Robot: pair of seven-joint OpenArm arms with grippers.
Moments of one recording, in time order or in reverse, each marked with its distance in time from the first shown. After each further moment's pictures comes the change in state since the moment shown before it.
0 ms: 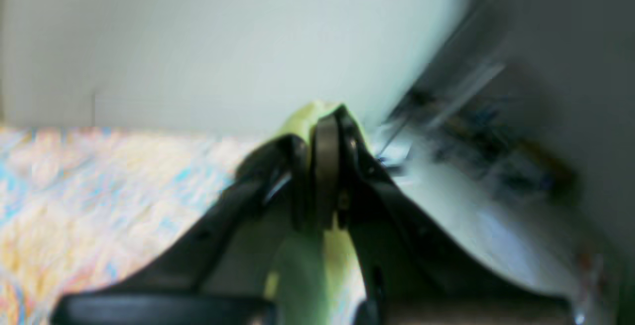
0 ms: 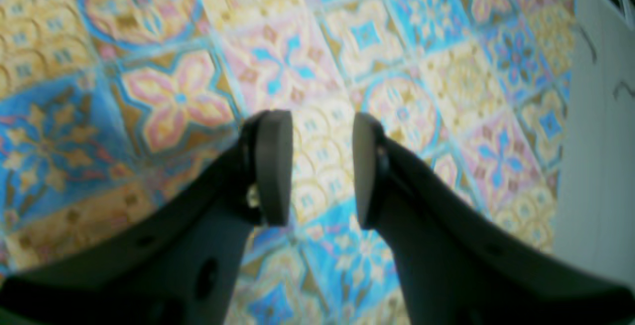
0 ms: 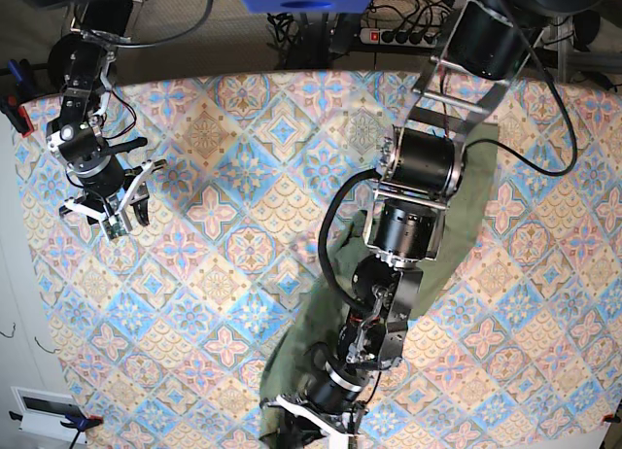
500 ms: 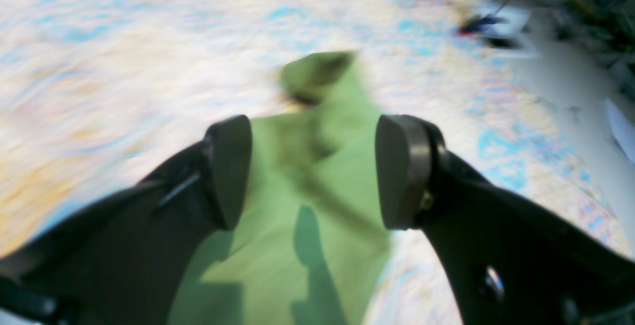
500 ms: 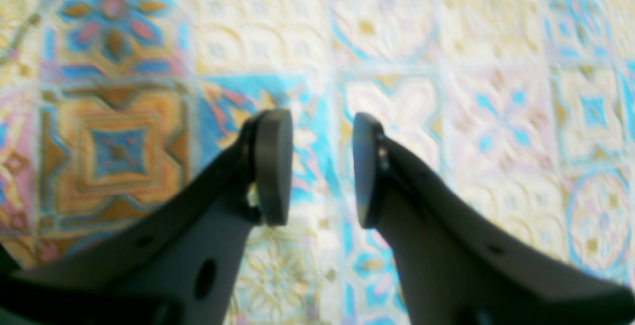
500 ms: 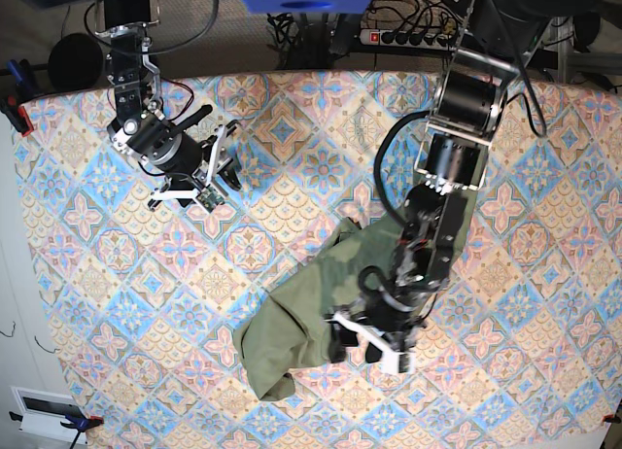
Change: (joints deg) left arm 20.1 -15.3 5.4 23.1 -5.1 12.3 12.9; right arm -0.5 0.0 -21.8 0.3 0.1 0.3 0.0
